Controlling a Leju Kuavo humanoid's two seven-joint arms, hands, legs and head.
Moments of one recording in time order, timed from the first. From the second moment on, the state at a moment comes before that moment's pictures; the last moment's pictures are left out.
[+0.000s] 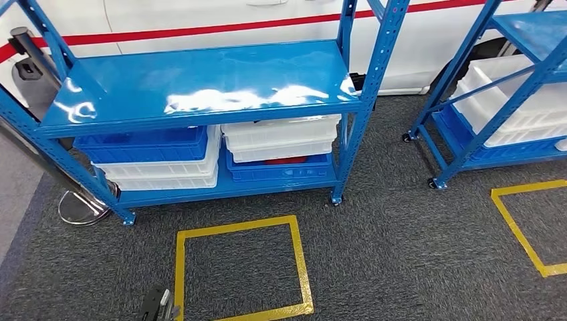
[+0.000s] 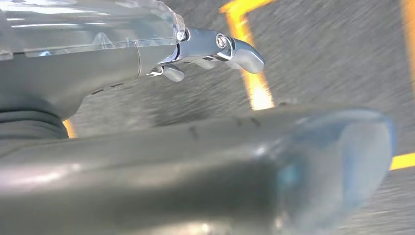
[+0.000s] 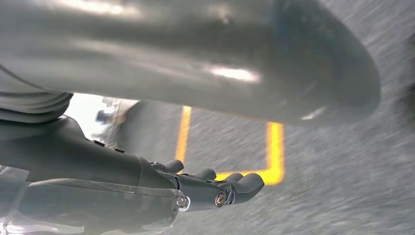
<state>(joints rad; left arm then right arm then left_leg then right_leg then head) 0.00 0.00 -0.01 -0.57 0.00 0.00 0.00 0.30 0.00 0.00 -0.22 0.00 0.00 0.00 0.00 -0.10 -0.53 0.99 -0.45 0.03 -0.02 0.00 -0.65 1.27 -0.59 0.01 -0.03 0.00</state>
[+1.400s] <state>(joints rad) 0.27 0.00 -0.01 -0.30 0.00 0.00 0.00 0.04 0.00 0.00 -0.51 0.00 0.00 0.00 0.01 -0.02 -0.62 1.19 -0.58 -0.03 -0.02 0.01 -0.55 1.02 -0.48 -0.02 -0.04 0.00</state>
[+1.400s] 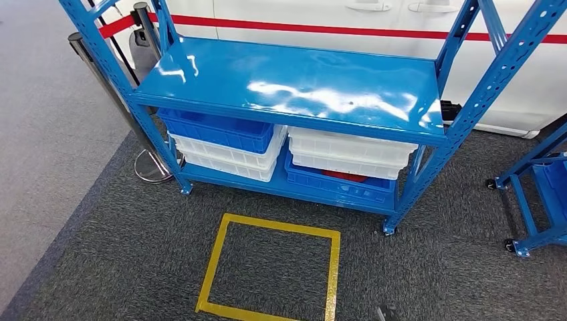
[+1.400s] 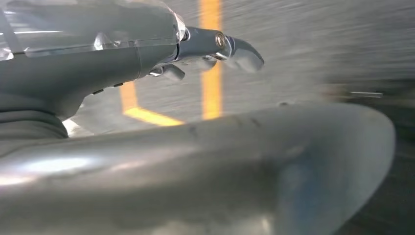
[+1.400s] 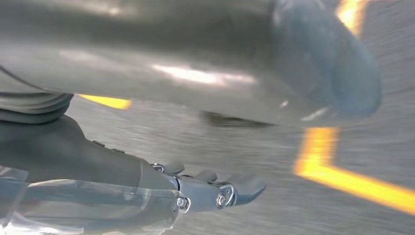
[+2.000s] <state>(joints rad) 0.00 0.00 -0.01 -0.57 0.00 0.00 0.00 0.30 0.00 0.00 -0.23 0.00 0.00 0.00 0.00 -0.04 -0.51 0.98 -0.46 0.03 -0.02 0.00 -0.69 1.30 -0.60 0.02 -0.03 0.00</state>
